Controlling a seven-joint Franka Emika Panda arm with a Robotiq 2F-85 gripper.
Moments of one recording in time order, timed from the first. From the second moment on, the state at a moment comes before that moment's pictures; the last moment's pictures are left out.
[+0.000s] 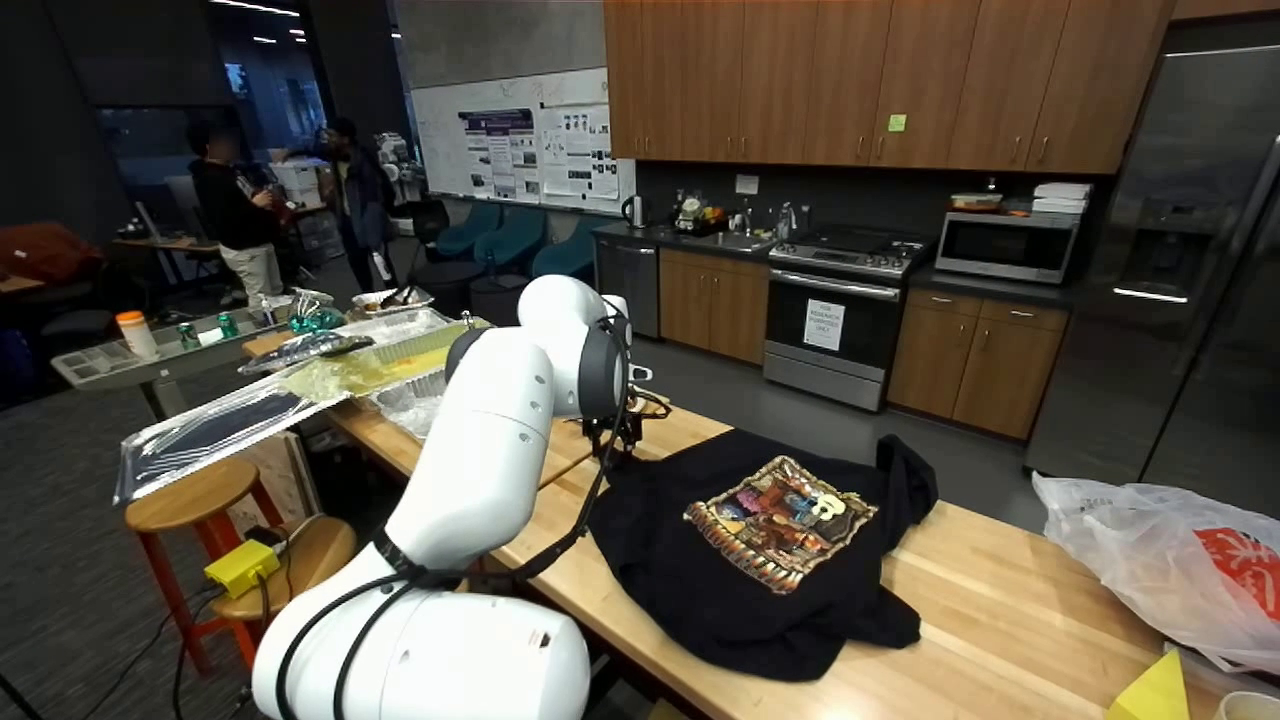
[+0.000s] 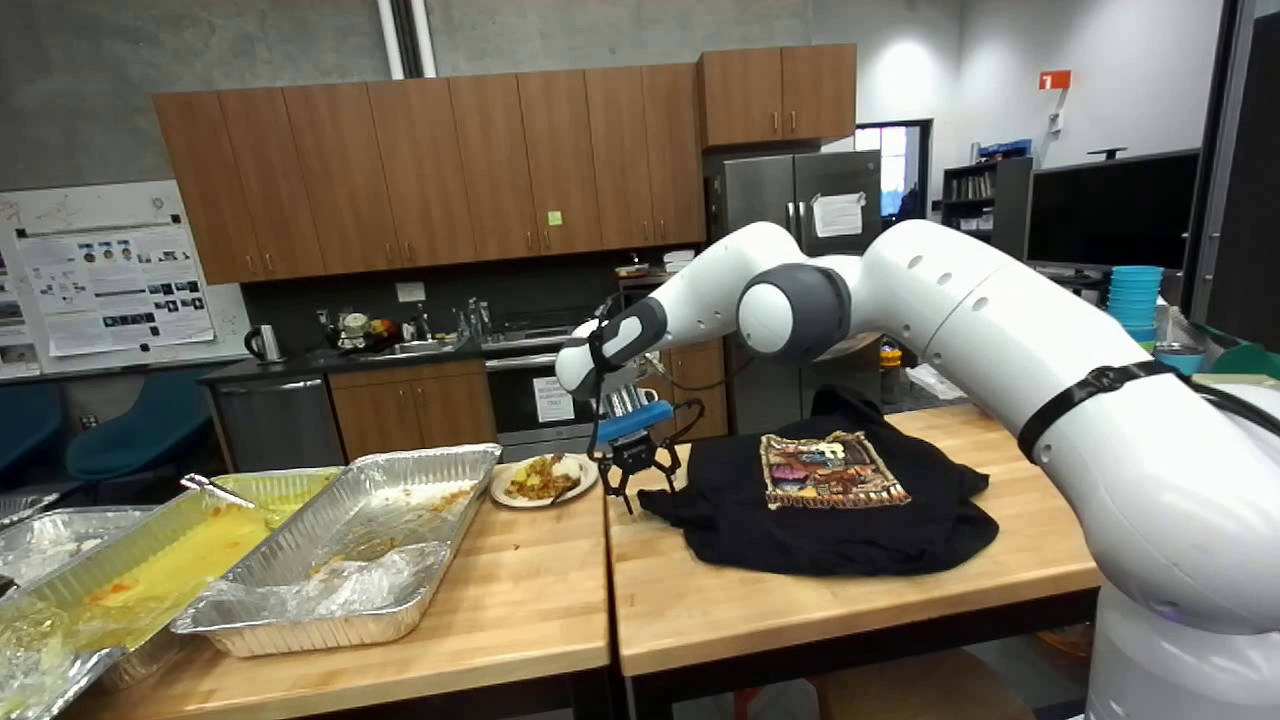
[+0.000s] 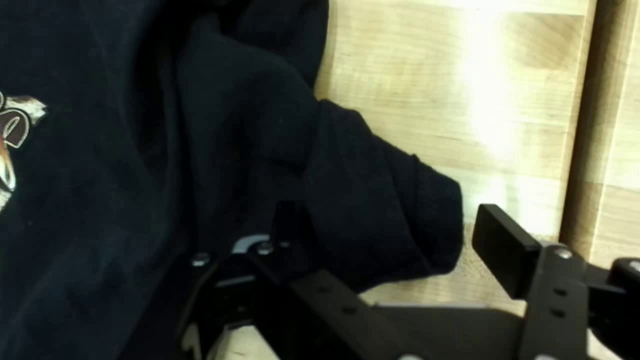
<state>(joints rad) 0.39 0.98 0.04 -1.05 -0.08 1.67 0.50</state>
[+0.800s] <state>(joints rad) 0.39 0.96 0.04 -1.00 -0.04 1.67 0.51</state>
